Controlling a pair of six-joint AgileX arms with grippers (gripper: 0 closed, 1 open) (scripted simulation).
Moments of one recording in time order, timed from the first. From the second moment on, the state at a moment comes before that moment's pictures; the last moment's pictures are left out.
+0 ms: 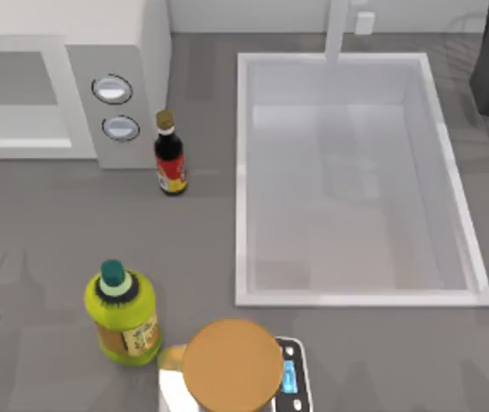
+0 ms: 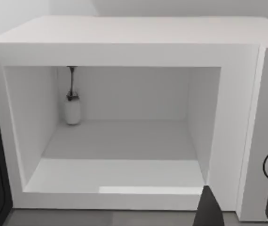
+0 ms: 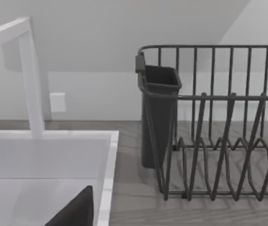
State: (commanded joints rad) left arm 0.00 0.00 0.00 0.00 0.00 0.00; right arm 0.00 0.00 0.00 0.00 0.00 0.00
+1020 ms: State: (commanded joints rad) left arm 0.20 0.09 0.04 0.05 0.20 0.00; right arm 0.00 0.00 0.00 0.00 0.00 0.00
